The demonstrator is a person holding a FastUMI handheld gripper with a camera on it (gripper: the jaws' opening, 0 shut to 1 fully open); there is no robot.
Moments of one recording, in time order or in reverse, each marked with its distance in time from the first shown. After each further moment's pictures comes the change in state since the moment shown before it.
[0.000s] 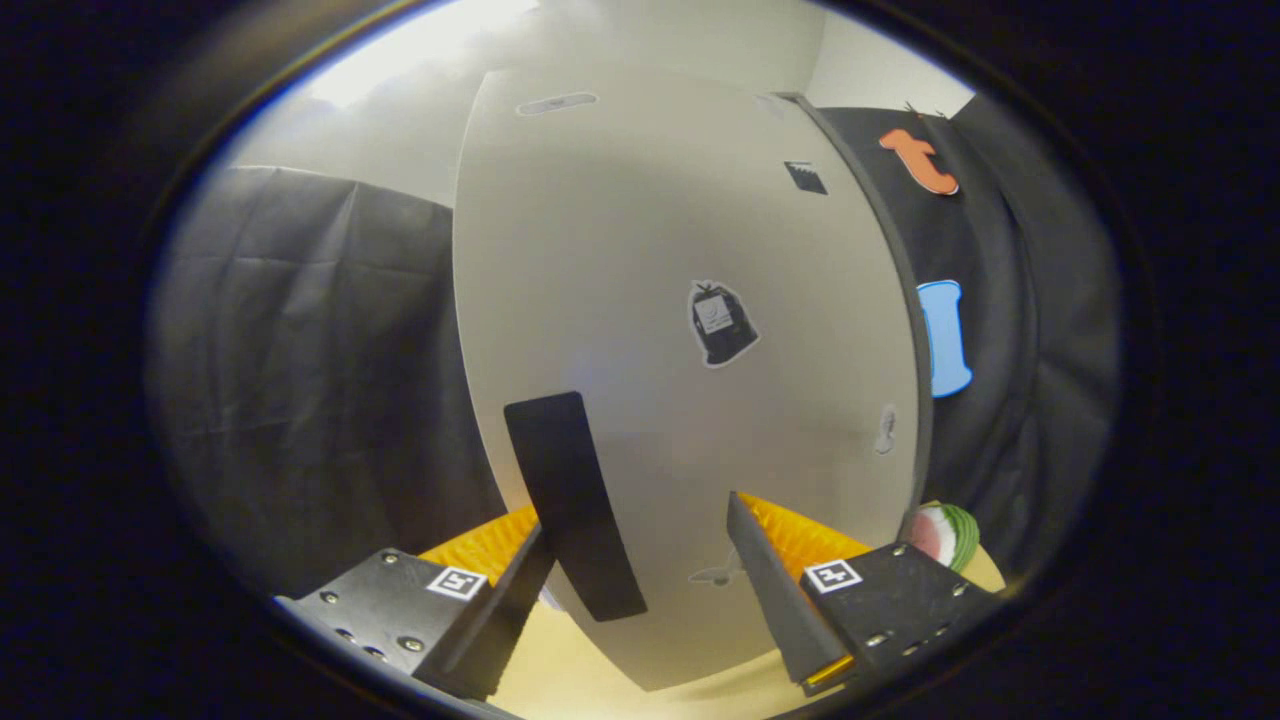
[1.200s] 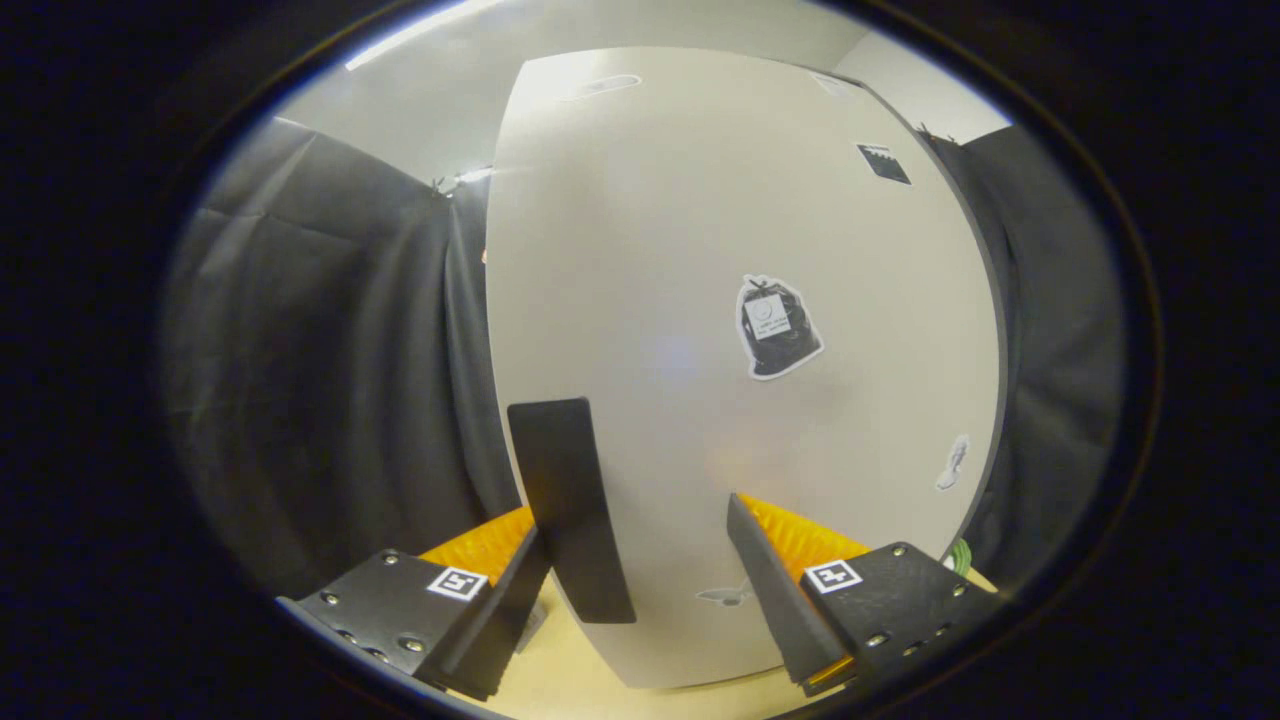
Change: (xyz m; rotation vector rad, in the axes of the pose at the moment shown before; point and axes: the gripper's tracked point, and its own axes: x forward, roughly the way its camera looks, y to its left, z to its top) arm 0.112 0.027 0.001 -0.064 -0.019 -0.217
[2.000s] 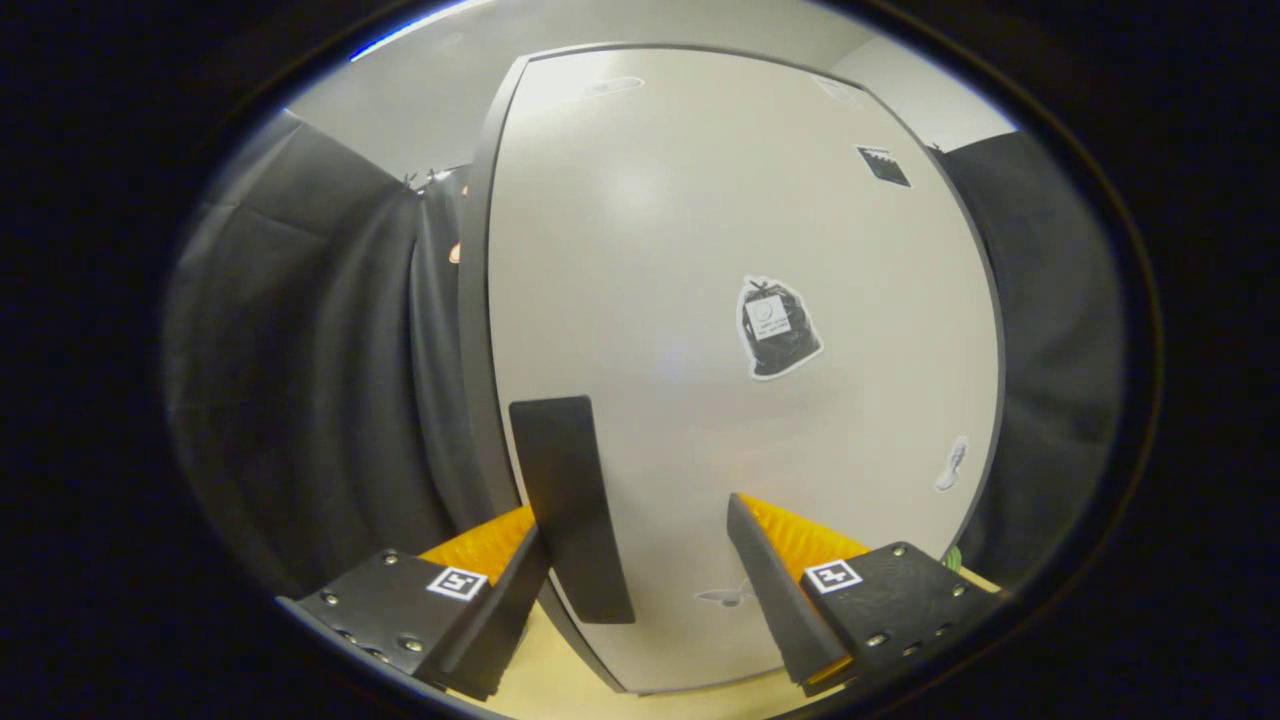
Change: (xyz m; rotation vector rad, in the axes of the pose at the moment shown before) arm 0.017 0.004 -0.003 0.010 -0.020 -0.095
